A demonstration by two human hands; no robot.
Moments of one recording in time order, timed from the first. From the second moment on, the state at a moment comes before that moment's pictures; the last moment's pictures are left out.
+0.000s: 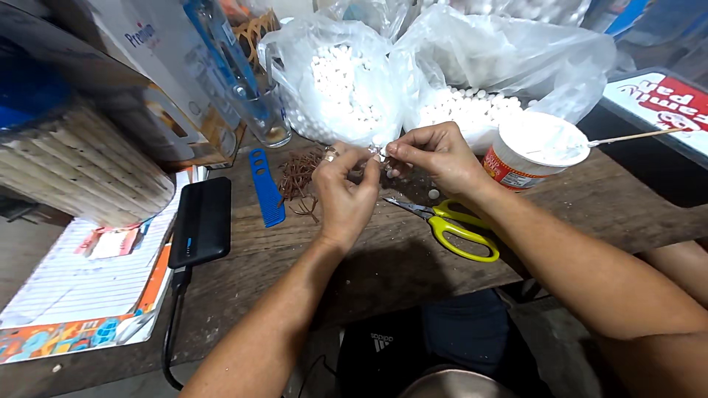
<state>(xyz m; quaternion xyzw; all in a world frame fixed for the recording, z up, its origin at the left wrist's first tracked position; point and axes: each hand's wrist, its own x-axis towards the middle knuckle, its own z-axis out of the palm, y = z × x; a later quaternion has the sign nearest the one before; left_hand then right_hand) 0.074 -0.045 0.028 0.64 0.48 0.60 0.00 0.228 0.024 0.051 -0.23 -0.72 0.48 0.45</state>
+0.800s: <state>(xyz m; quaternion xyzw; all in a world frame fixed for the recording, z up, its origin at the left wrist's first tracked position) 0.083 -0.052 0.038 0.42 0.45 0.70 0.37 0.219 0.015 0.039 -0.26 -0.78 0.36 0.44</state>
